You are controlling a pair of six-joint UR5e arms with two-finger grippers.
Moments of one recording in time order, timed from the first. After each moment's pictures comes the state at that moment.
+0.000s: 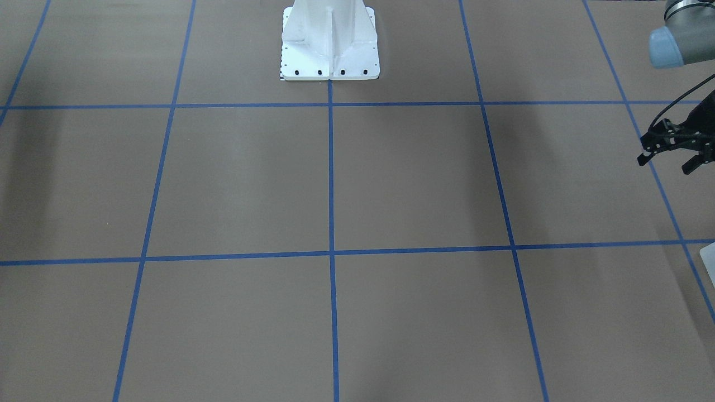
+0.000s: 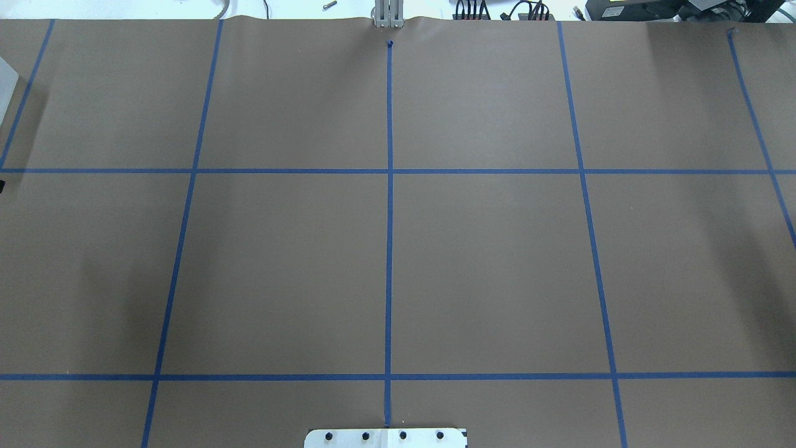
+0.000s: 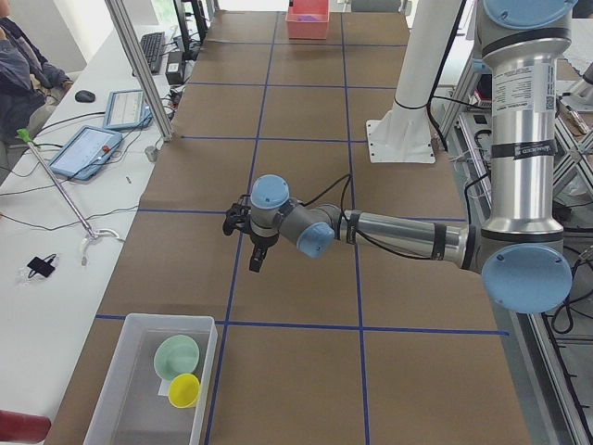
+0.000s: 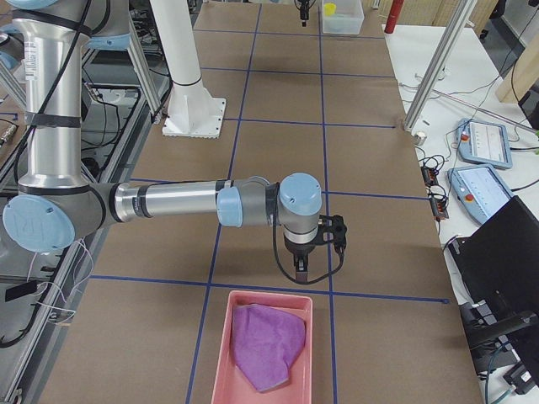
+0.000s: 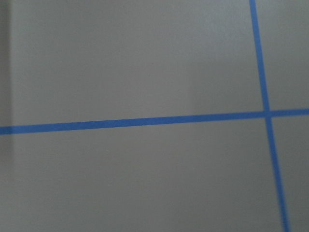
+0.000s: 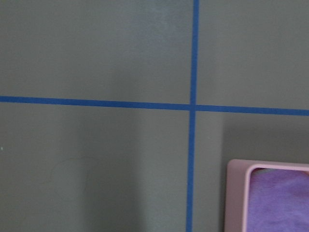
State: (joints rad) left arm -1.26 -1.47 -1.75 -2.03 -2.27 -0.34; right arm 1.49 -1.61 1.79 -1.59 2.34 0.13
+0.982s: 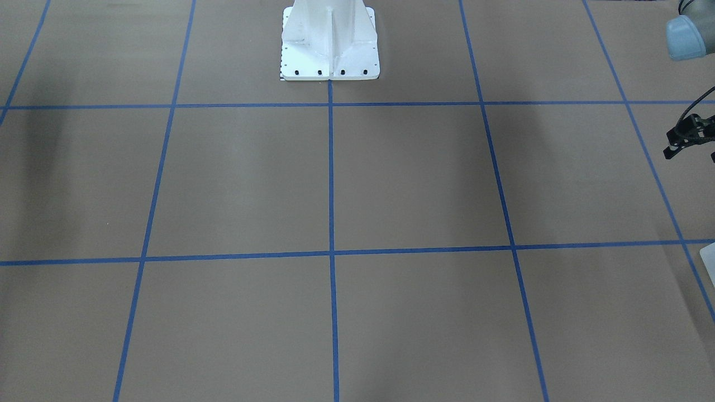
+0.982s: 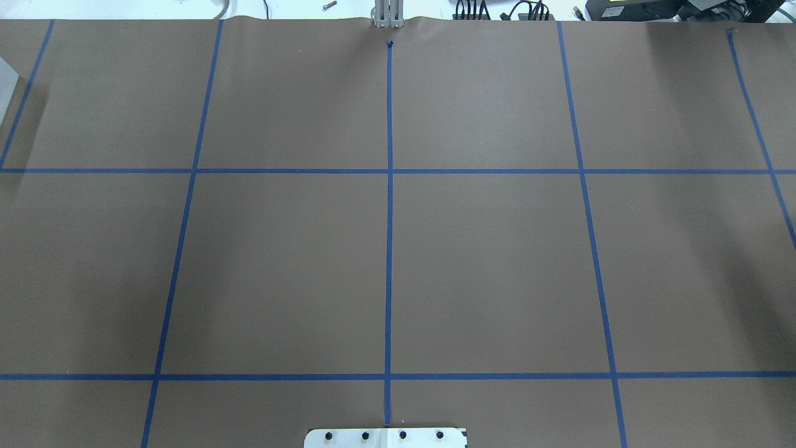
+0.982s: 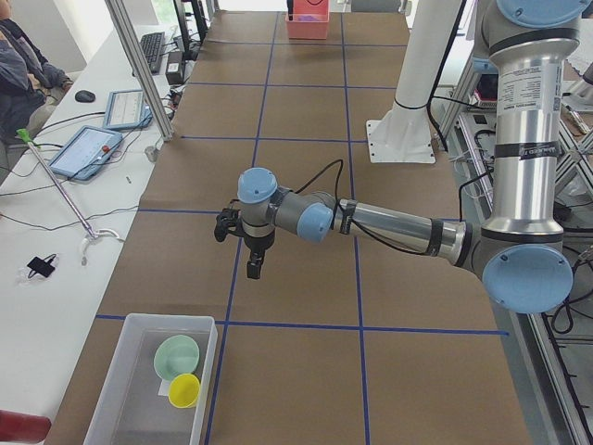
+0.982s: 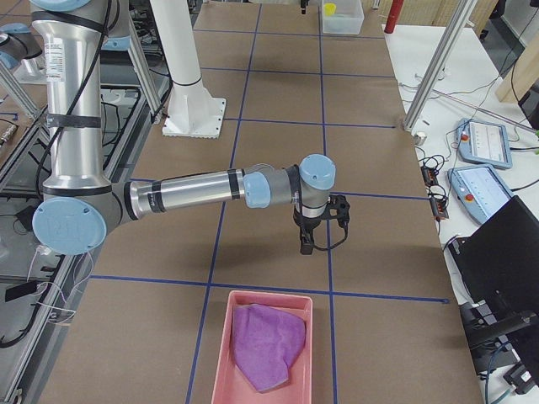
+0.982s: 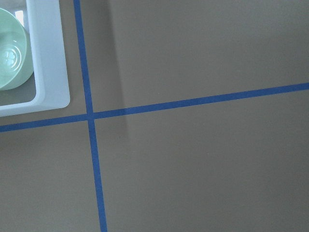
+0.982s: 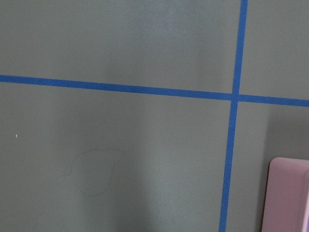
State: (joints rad) left arm -1.33 -1.52 -1.80 -1.73 -2.28 -0.27; right arm 1.39 -1.60 1.77 -1.59 2.33 0.16
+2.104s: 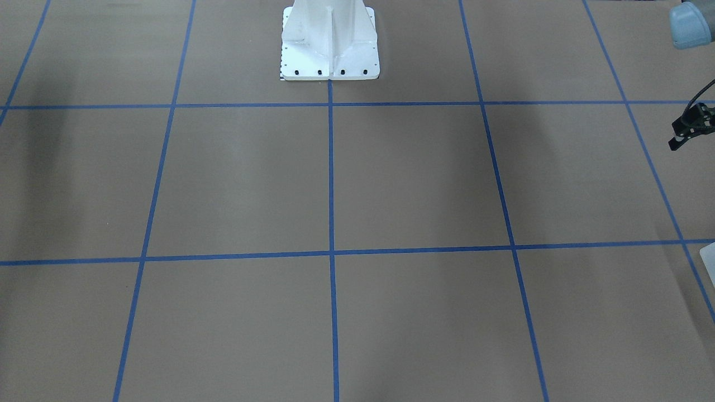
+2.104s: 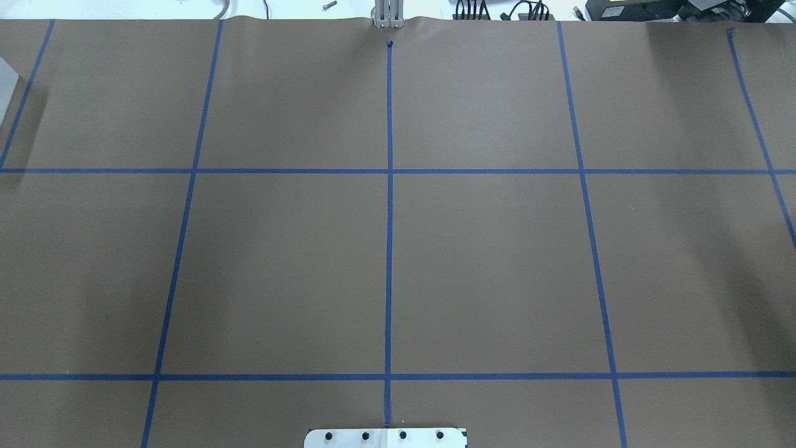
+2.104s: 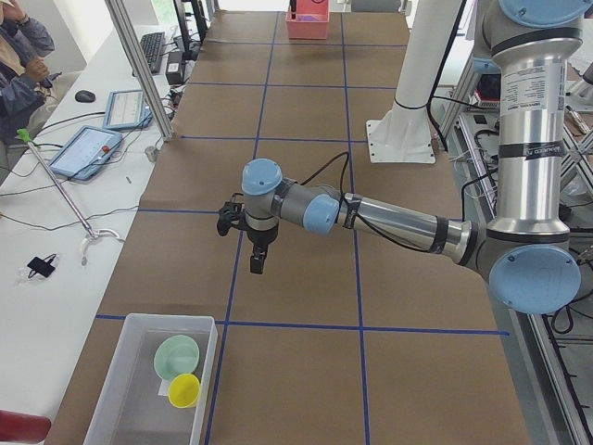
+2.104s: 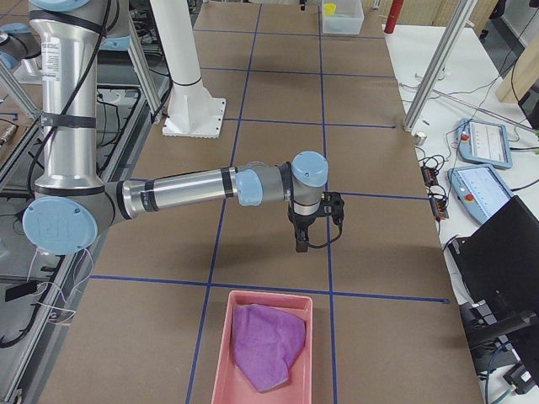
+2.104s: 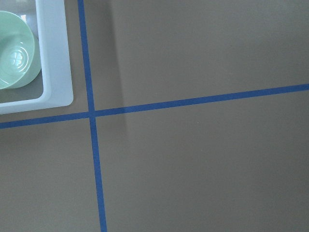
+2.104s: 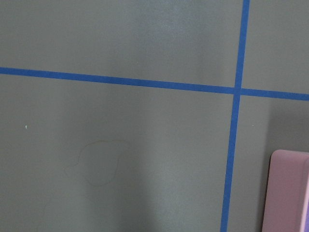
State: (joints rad) left arm -1.34 -1.51 -1.86 -1.69 -2.28 -0.27; right arm 1.40 -1.64 1.83 -1.59 2.34 0.16
